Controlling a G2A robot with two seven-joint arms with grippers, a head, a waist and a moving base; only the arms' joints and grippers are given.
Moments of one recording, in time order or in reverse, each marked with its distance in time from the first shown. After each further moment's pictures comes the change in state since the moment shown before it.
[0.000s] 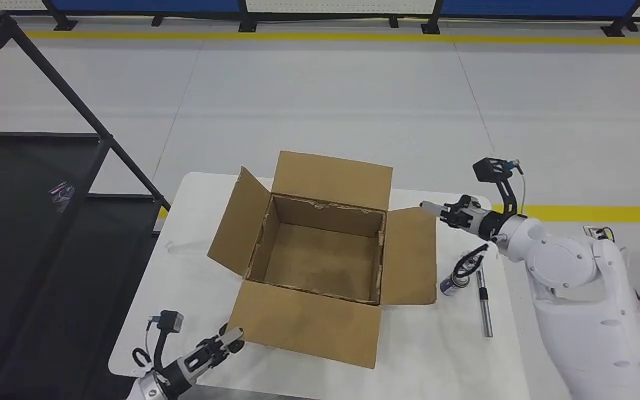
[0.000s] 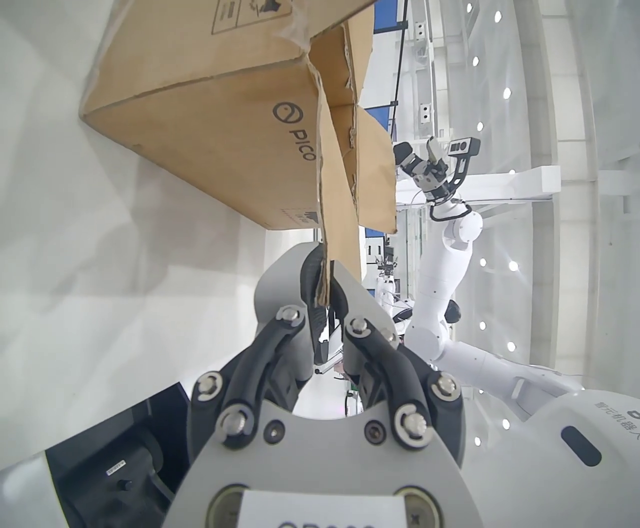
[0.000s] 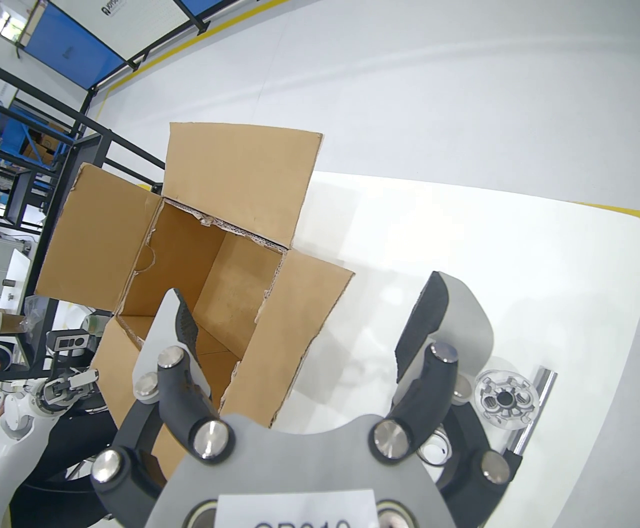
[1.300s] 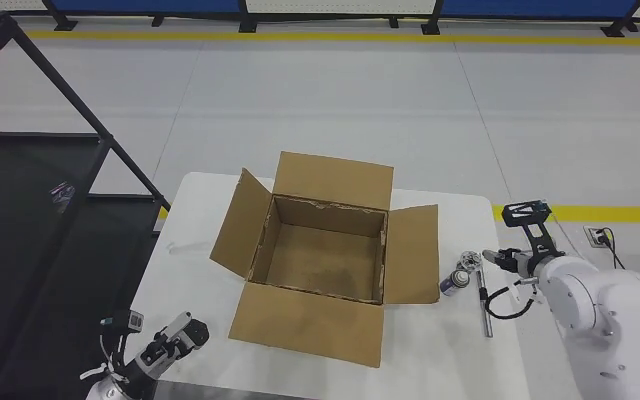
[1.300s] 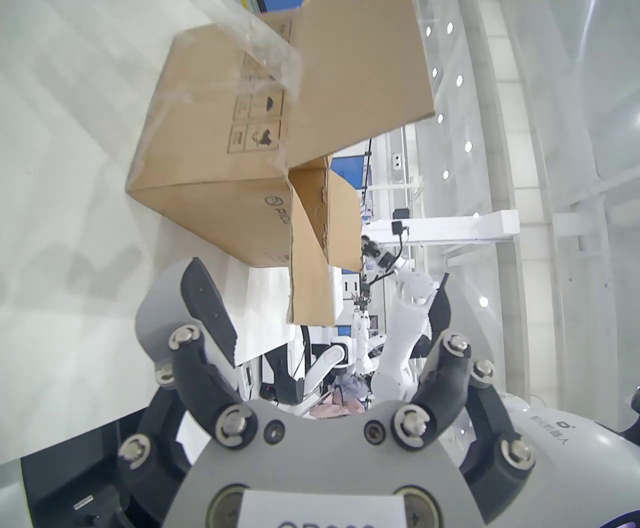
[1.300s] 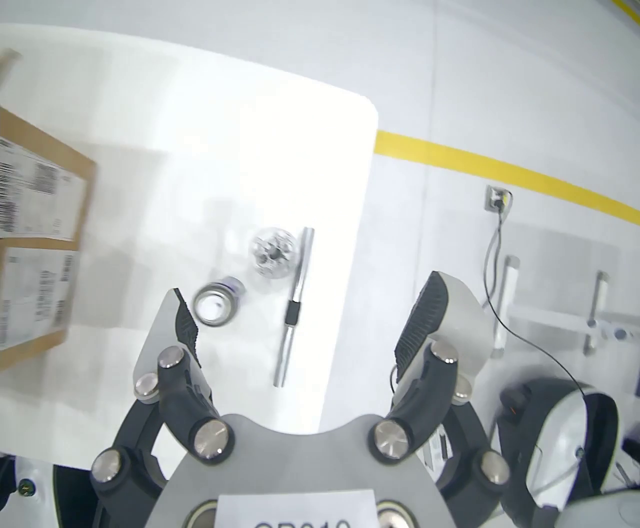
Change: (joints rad) left arm 0.050 0.025 -0.151 0.011 -0.206 0.026 0.037; right arm -0.229 0.077 0.095 -0.201 -0.698 0.086 0.273
